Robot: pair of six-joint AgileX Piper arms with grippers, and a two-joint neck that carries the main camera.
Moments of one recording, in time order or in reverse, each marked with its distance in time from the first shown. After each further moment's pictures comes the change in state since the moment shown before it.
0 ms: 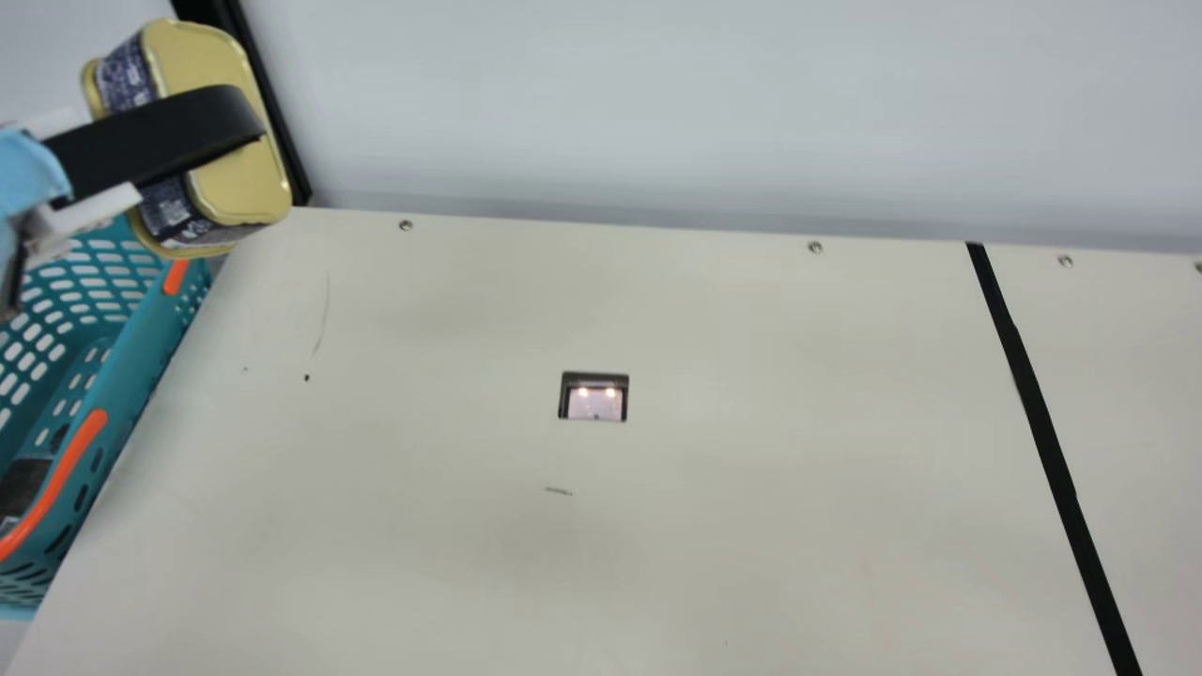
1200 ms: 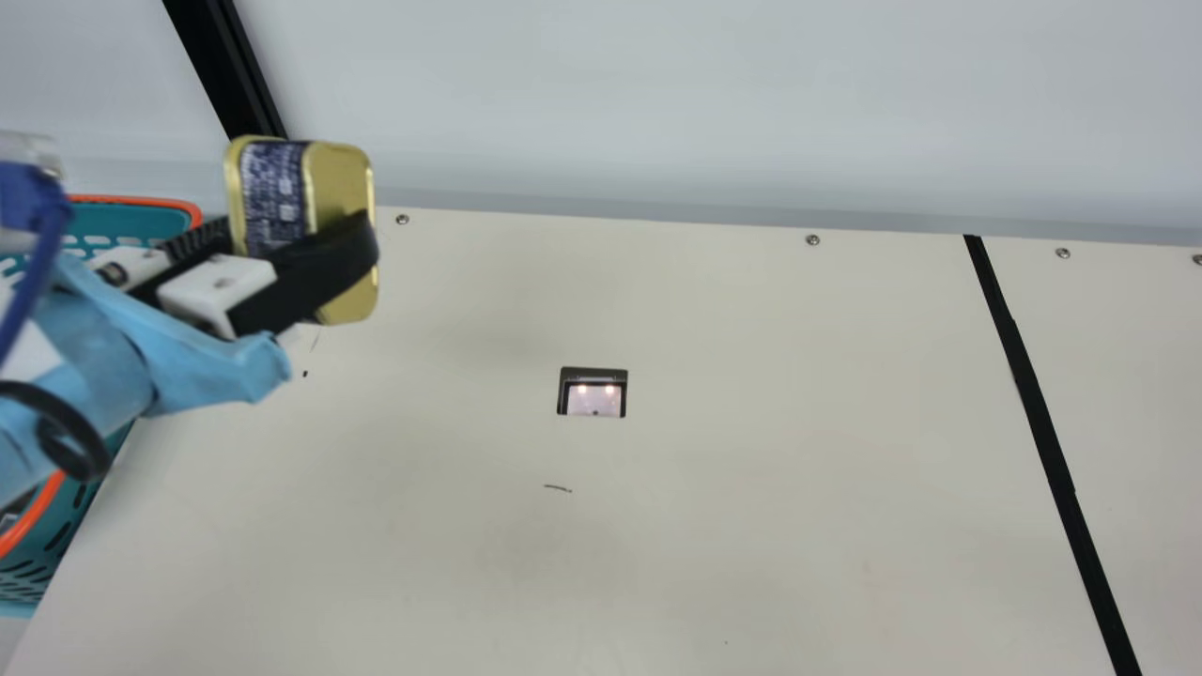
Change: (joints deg) left arm -14.1 4.2 10.3 14.4 -16.5 3.4; right arm 0.0 0.0 0.0 0.0 0.0 0.0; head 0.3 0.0
